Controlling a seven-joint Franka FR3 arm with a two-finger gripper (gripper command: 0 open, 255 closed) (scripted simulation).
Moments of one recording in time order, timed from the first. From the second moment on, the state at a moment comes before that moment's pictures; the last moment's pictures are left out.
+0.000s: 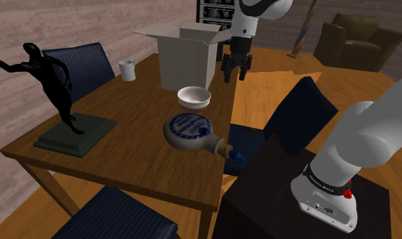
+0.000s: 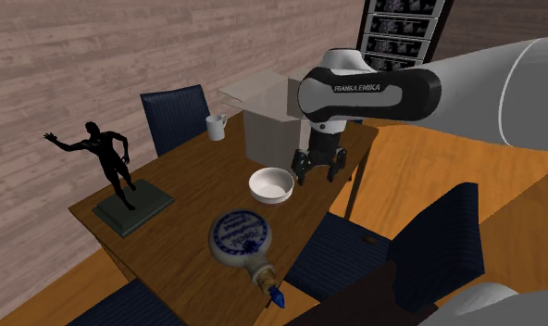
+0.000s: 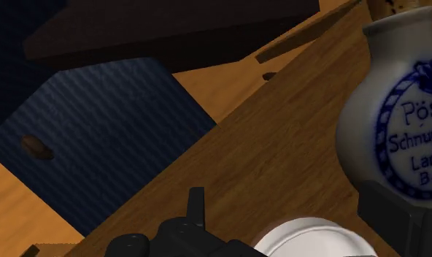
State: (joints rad) arm 0.00 -0.32 -0.08 -2.25 0.12 1.81 0.05
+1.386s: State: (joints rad) arm -0.01 0.25 -0.10 -1.91 0.22 2.00 -0.01
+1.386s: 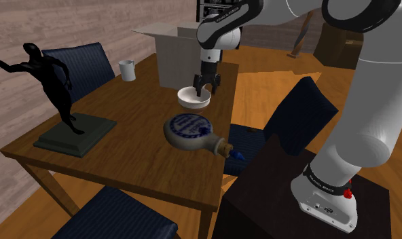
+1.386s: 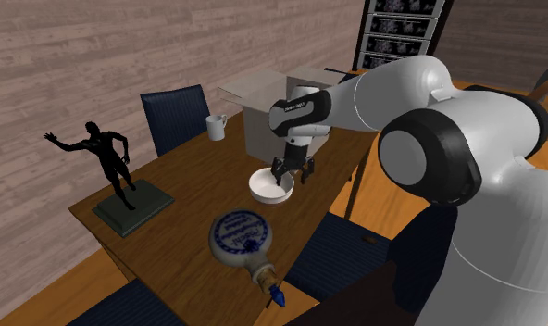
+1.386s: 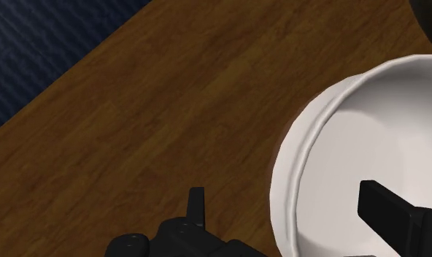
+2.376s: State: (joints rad) arm -0.01 0.25 -0.10 -1.92 0.23 2.01 -0.01
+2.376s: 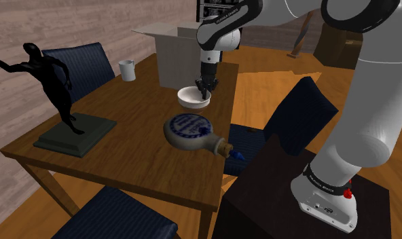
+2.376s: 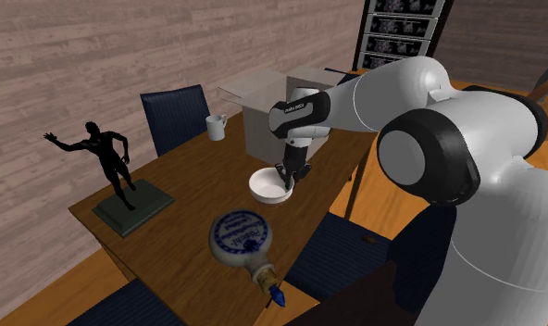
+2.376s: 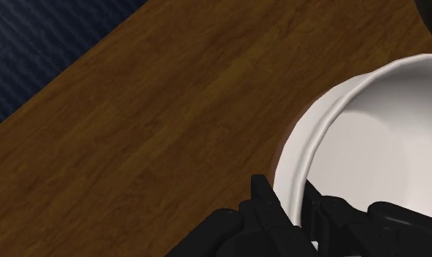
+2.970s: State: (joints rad) arm -0.01 0.22 -0.10 -1.88 0.22 1.94 0.01
